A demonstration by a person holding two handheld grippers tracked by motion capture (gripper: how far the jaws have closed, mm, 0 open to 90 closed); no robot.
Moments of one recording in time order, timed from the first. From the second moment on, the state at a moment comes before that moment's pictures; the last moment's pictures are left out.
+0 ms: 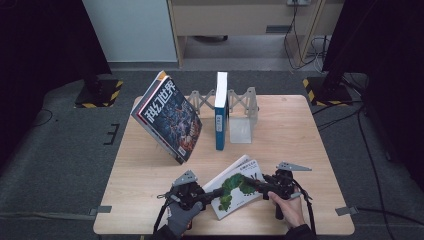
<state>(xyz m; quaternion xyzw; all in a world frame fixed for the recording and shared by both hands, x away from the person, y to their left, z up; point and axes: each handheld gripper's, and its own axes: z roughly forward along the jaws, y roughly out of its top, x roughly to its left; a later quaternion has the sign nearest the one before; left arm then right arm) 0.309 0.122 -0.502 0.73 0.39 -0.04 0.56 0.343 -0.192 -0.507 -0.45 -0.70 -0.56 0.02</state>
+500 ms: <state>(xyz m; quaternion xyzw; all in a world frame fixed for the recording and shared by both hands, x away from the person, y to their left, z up) 0.310 0.129 -0.482 0.74 0.39 0.00 0.55 0.344 -0.223 -0.503 -0.49 -0.67 -0.54 -0.10</state>
